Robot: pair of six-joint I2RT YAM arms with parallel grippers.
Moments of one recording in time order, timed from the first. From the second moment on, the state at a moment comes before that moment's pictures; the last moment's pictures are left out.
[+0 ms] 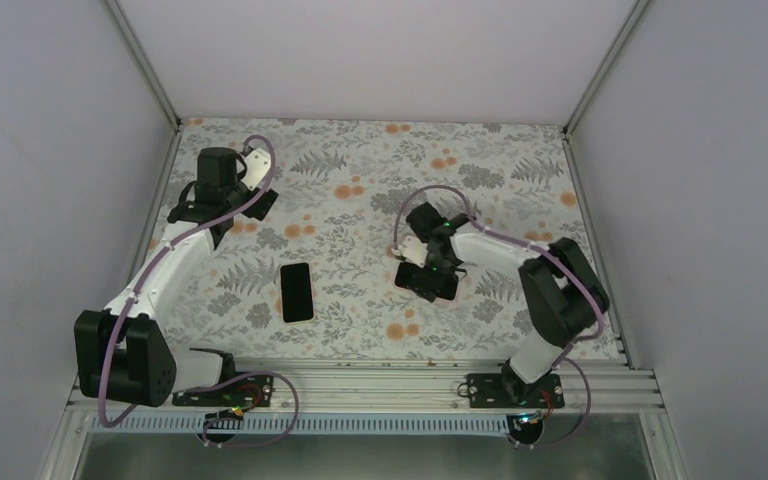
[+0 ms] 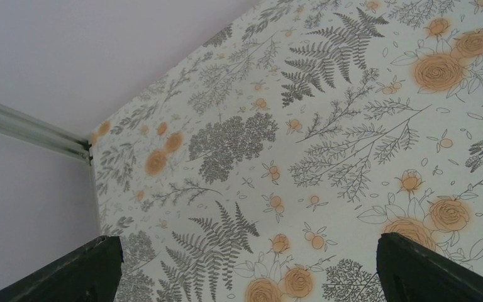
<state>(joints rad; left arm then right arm) -0.13 1.28 0.98 -0.33 -0.07 0.49 0.63 1.72 1.03 -0.77 0.03 -0.39</state>
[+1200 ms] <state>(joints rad) -0.26 1.49 1.16 -0.42 0.28 0.48 0.56 1.66 0.93 -0.64 -0.06 -0.65</state>
